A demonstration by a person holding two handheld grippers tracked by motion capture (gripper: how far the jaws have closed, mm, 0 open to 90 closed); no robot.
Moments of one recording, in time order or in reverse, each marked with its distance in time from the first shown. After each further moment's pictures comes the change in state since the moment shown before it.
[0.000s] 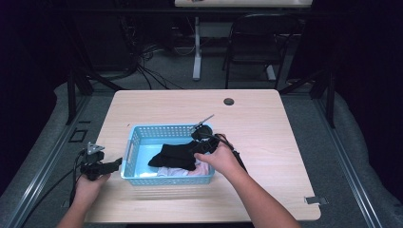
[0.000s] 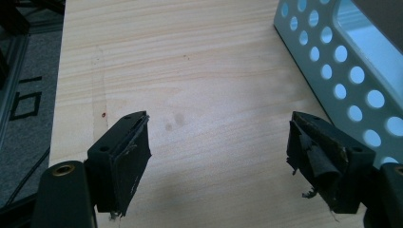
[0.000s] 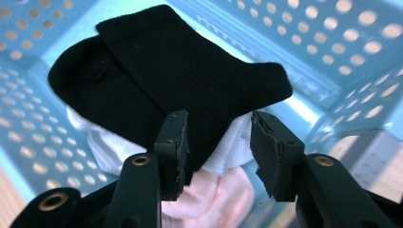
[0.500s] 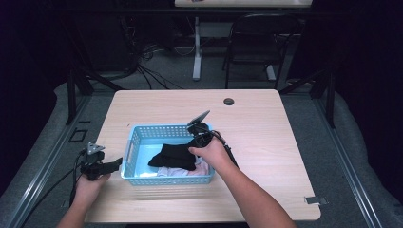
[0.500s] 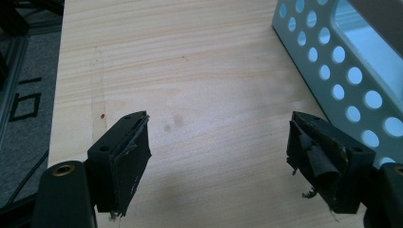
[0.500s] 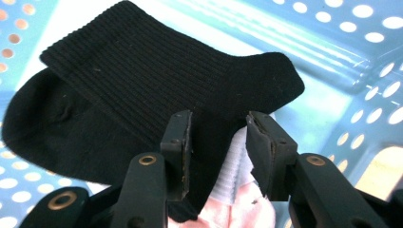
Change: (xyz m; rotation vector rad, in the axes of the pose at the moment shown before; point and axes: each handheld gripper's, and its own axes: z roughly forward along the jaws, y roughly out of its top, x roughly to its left) left arm 0.000 0.000 0.000 0.000 -0.002 0.003; right arm -0.010 0.021 0.030 0.149 0.014 0.175
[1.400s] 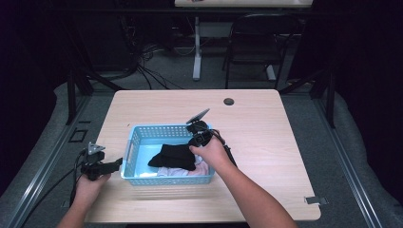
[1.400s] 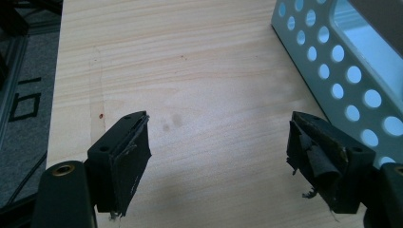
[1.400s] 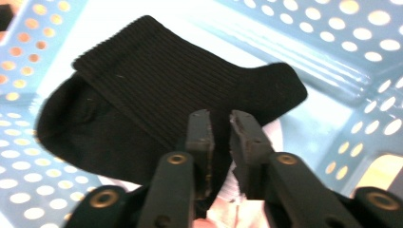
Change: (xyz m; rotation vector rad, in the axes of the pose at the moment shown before) left arm -0.001 0.000 0.000 0.002 0.000 0.002; right arm 0.005 0.000 -0.010 -0.045 0.020 -0.017
